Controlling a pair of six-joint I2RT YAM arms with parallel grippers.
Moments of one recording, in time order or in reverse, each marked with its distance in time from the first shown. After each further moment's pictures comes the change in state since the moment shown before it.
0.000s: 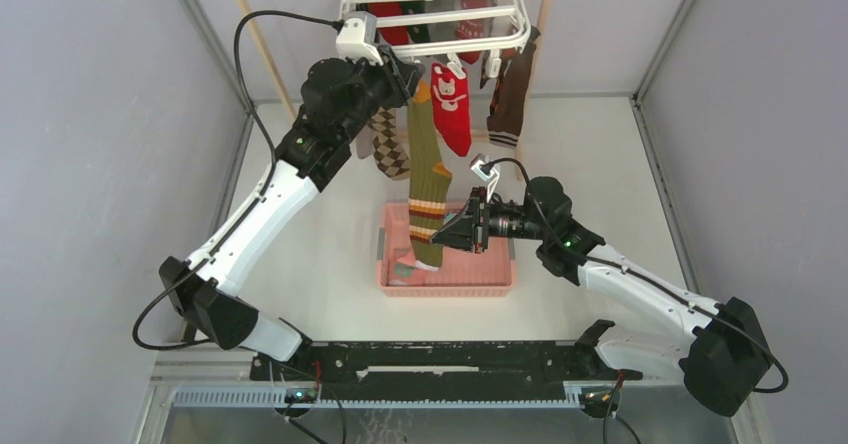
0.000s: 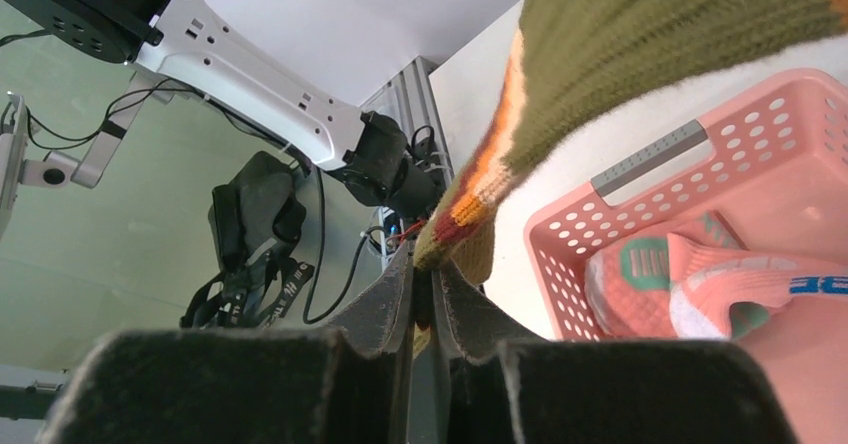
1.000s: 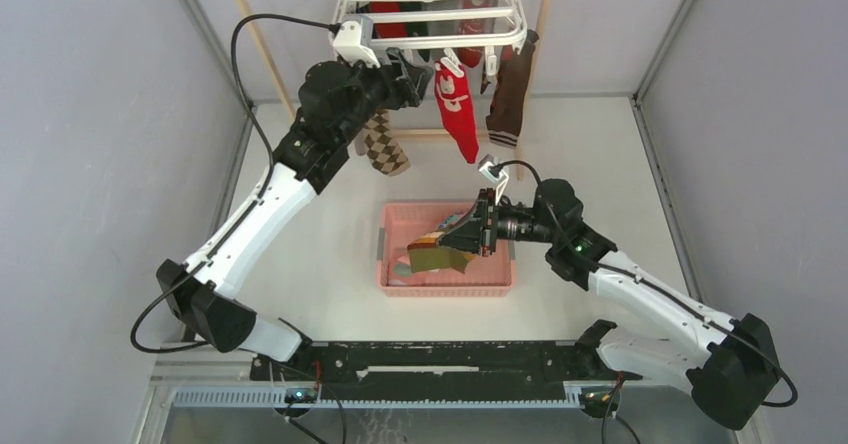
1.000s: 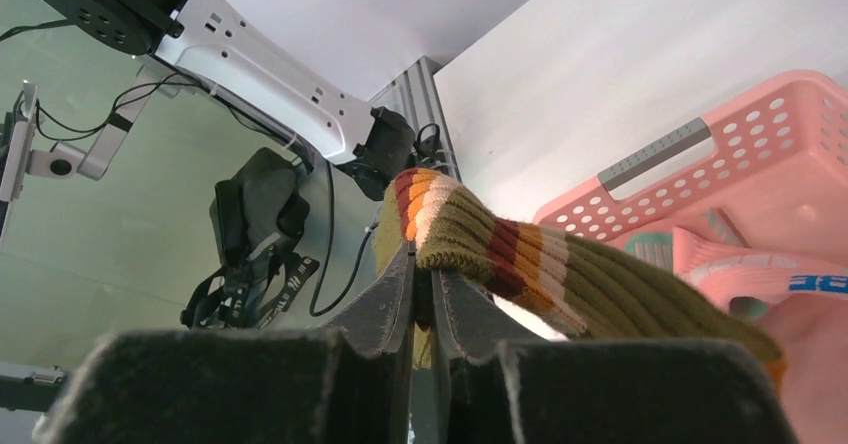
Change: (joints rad) left arm 0.006 -0.007 -0.012 0.004 0.000 -0.016; right arm -0.010 -0.069 0.000 -0.067 -0.005 -0.017
